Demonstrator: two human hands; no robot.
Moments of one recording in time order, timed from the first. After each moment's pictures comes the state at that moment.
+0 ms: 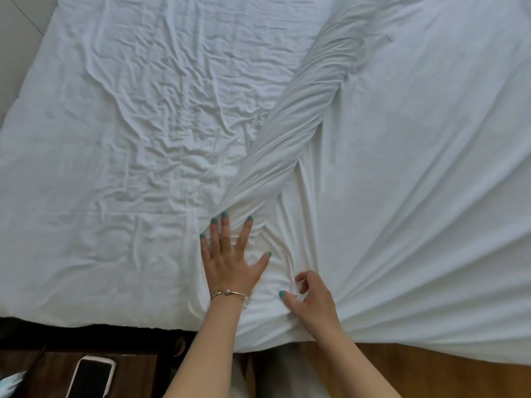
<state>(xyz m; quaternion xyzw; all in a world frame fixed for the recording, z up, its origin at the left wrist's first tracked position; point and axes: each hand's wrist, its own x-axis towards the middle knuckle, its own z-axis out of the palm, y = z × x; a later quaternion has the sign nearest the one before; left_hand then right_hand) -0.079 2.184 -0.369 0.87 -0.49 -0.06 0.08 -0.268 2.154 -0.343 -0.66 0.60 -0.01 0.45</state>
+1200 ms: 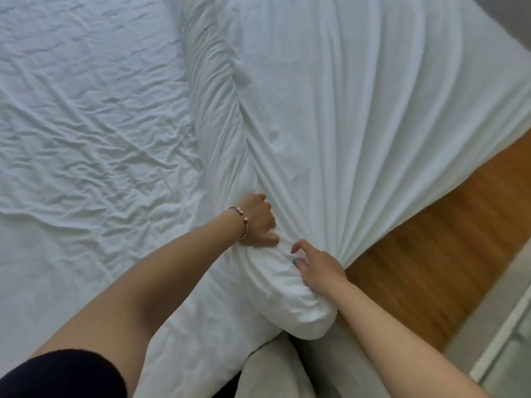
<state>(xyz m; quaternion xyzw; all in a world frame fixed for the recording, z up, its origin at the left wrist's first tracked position) -0.006 2.047 -0.309 0.18 -0.96 -0.05 -0.21 -0.152 2.206 -0.308 -0.50 0.77 0.04 0.40</state>
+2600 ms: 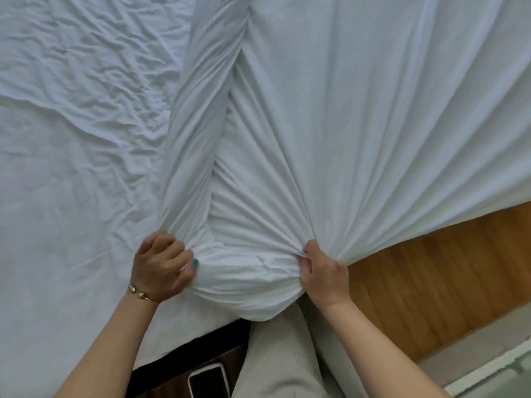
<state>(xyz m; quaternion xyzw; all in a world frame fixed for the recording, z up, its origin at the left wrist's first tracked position) 0.197 2.245 -0.353 0.51 -0.85 0.02 0.11 -0.116 2.267 -0.356 -0.67 0.70 -0.09 0.22</state>
